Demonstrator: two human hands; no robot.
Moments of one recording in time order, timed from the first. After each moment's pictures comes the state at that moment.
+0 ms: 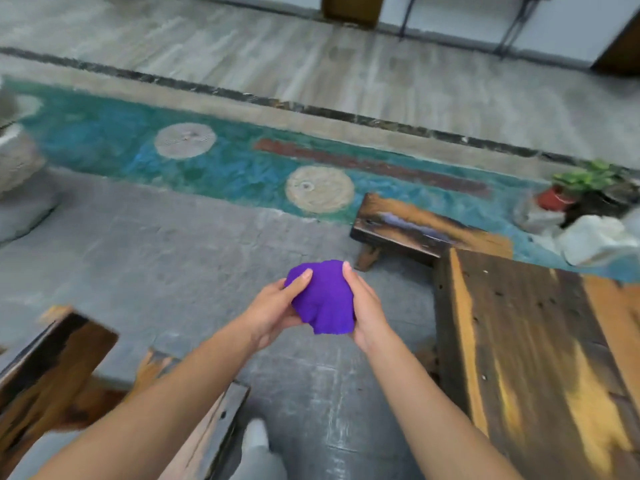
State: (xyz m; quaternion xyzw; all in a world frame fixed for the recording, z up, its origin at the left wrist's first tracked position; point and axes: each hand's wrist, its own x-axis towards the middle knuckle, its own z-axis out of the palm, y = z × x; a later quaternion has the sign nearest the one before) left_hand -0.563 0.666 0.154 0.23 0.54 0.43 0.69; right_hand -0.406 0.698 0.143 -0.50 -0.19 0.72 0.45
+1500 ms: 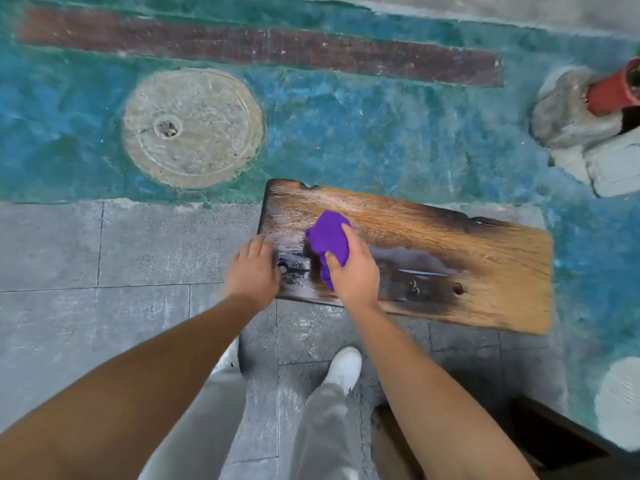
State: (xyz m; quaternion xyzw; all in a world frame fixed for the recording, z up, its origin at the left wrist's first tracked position) left_hand -0.351 1.404 -0.284 0.69 0.65 -0.06 0.31; right_hand -0.156 1.391 -0.260 -0.79 -0.51 0.32 0.11
